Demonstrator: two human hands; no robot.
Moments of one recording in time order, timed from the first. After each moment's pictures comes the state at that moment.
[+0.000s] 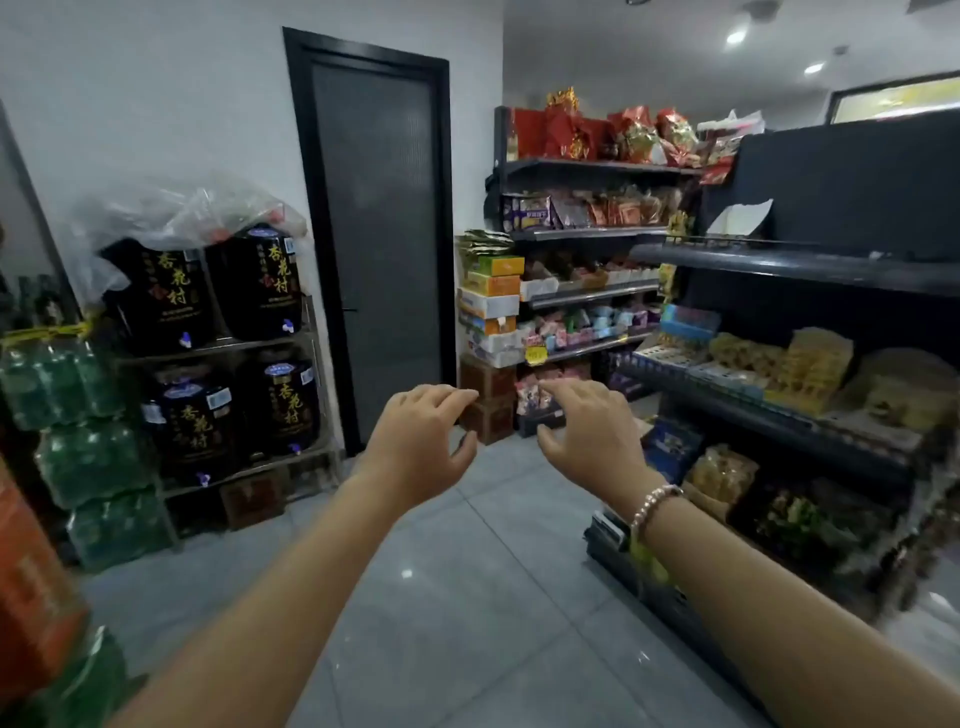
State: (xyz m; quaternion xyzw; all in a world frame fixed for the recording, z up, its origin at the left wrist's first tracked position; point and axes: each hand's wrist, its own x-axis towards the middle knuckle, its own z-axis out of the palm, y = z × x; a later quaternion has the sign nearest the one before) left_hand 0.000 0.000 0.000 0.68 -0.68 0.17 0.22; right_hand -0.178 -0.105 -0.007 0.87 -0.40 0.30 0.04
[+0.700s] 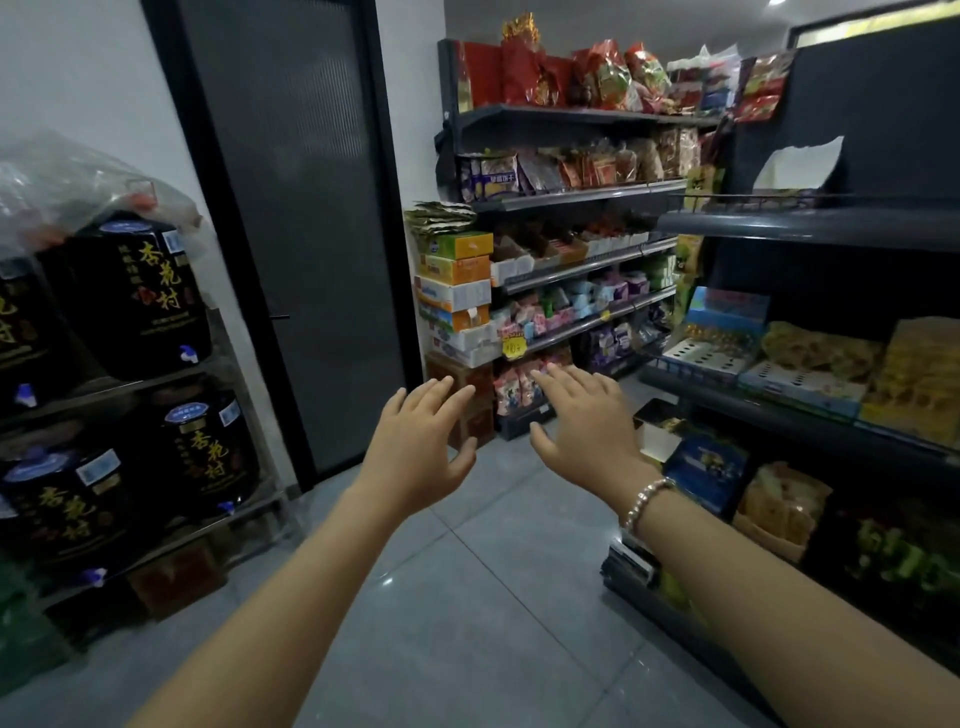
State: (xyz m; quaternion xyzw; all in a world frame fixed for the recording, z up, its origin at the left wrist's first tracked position) left_hand 0.186 -0.349 -0.035 0.68 -0.70 0.13 0.17; right_hand 0.001 -0.427 -0.042 0.85 -0.46 0.22 0.08
